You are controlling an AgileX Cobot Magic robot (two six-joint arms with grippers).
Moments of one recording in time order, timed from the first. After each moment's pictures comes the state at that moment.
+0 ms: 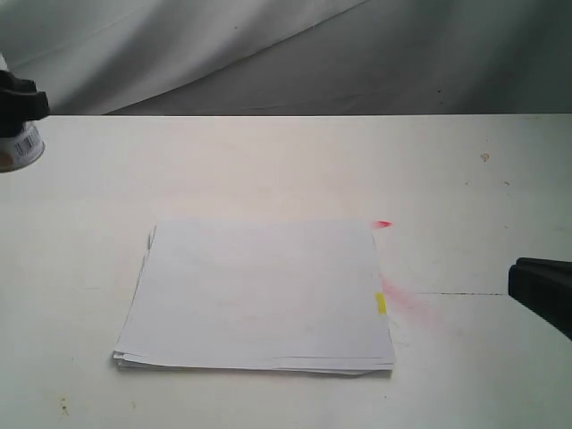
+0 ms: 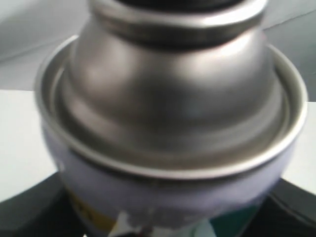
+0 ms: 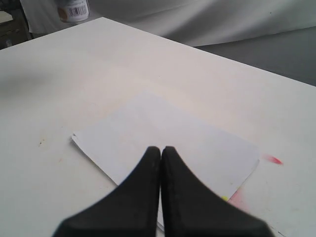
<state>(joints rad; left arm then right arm) -0.07 1.24 -0.73 1.67 0.20 -1.77 0.05 0.47 -0.40 0.85 0.55 -0.87</state>
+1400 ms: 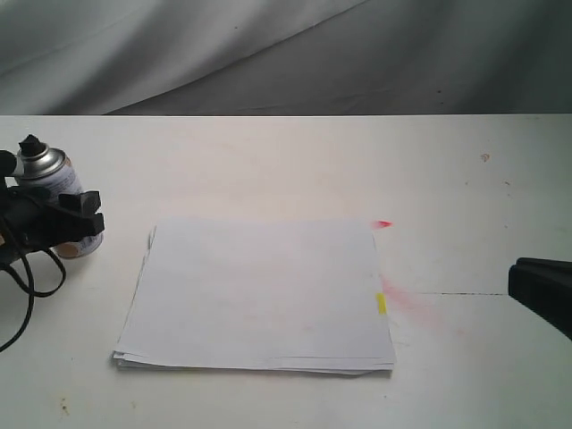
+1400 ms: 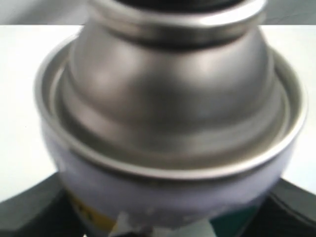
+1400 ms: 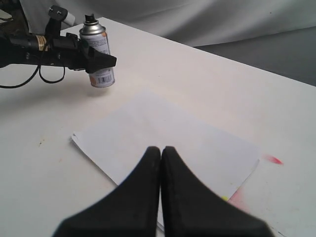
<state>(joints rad) 0.12 1.81 -0.52 0.21 -0.74 -0.18 0.05 0.47 -0.40 0.85 0.55 -0.87</state>
